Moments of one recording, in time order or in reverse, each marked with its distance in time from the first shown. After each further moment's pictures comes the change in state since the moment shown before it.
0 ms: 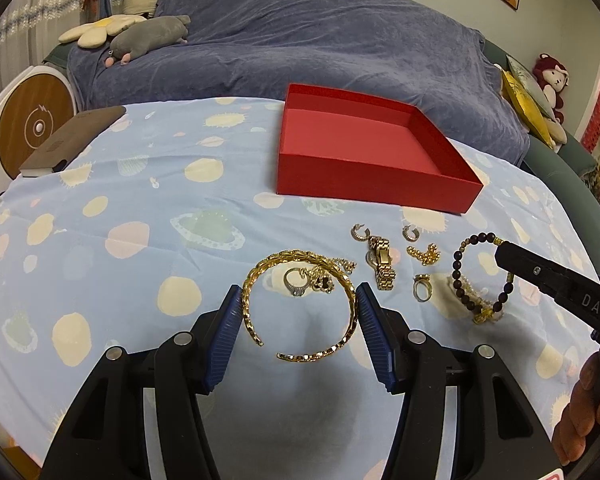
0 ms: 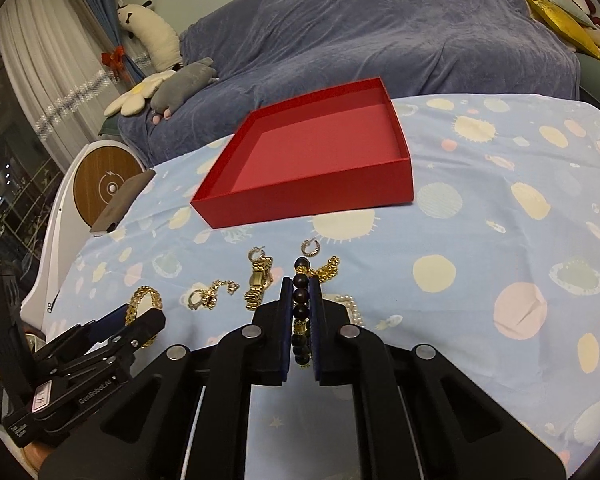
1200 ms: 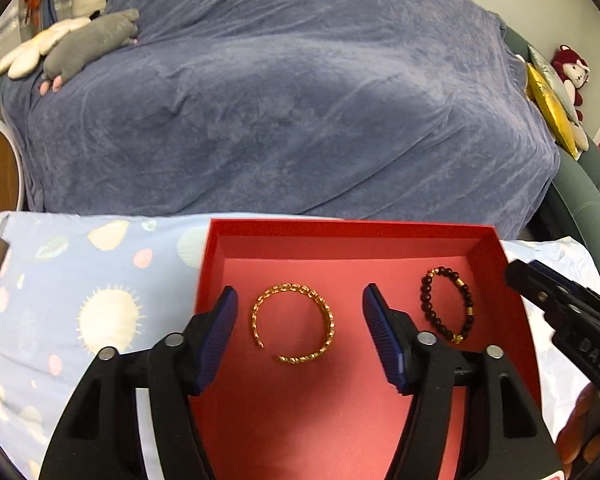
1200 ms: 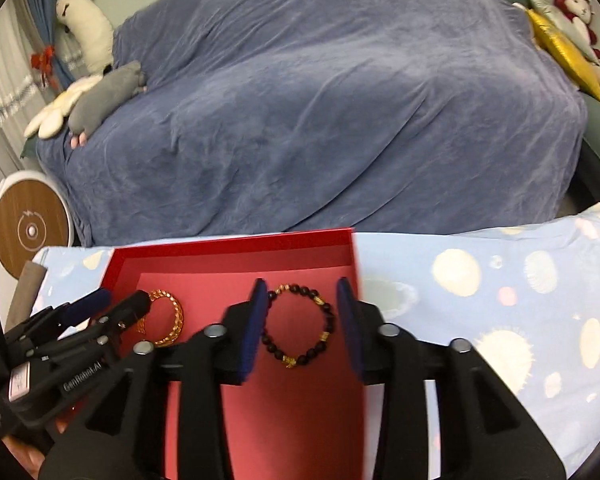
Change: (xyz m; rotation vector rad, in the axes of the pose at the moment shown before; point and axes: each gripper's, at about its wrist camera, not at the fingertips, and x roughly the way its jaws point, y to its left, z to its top) left arm 0.207 -0.032 0.248 0.045 0.075 -0.018; right arm 0.161 -0.061 0.221 -0.007 0.006 -0.221
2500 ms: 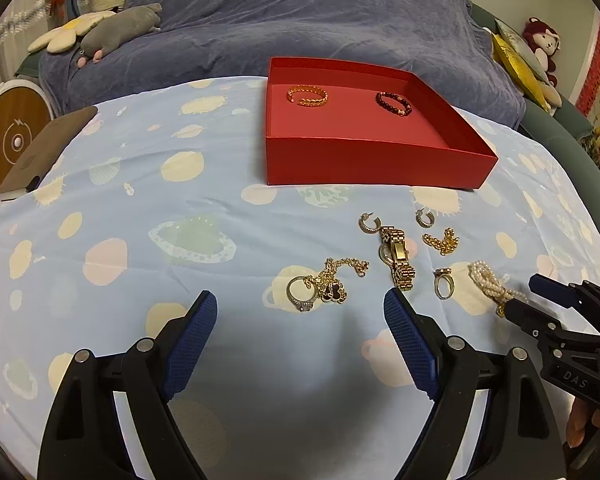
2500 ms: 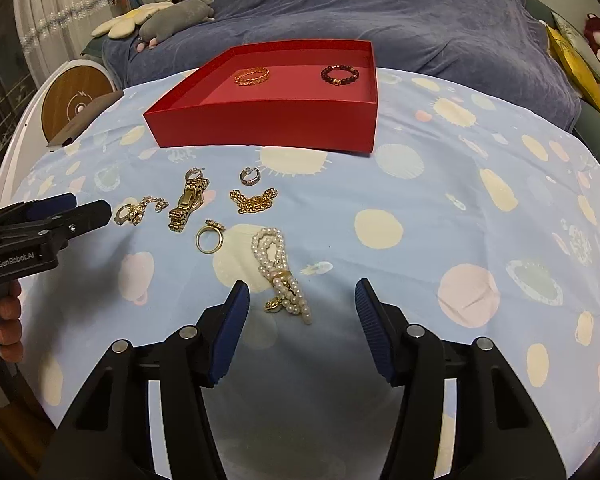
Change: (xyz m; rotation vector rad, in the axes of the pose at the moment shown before) left arm -0.147 0.024 -0.243 0.045 0.041 0.002; right arm -0.135 0.011 -0.252 -0.225 0.129 0.014
